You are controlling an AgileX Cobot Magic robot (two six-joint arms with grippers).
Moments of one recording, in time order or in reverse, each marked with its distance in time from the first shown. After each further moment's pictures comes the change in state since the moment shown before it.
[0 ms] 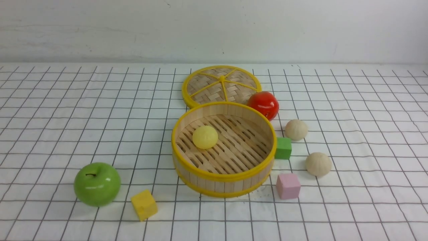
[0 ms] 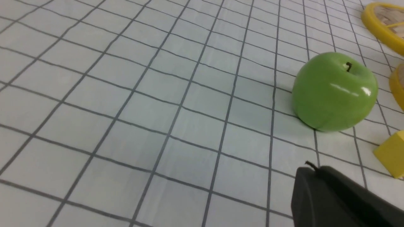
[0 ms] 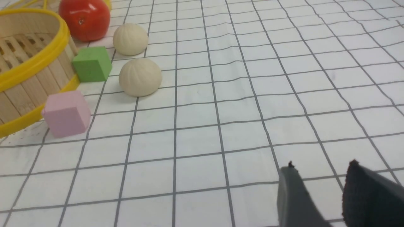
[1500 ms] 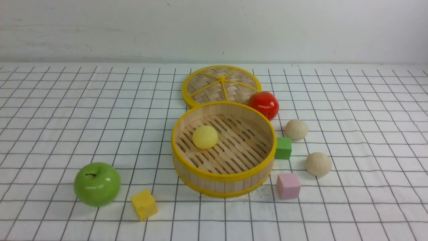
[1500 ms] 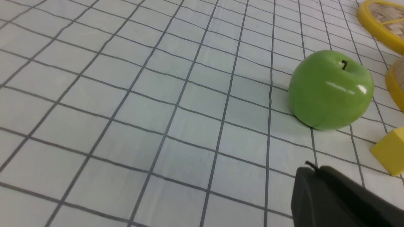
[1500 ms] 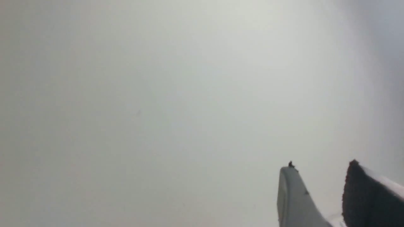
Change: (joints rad) right arm 0.001 0.165 -0.369 0.181 -0.500 0.128; left arm -0.002 0.000 0.000 0.002 0.000 0.000
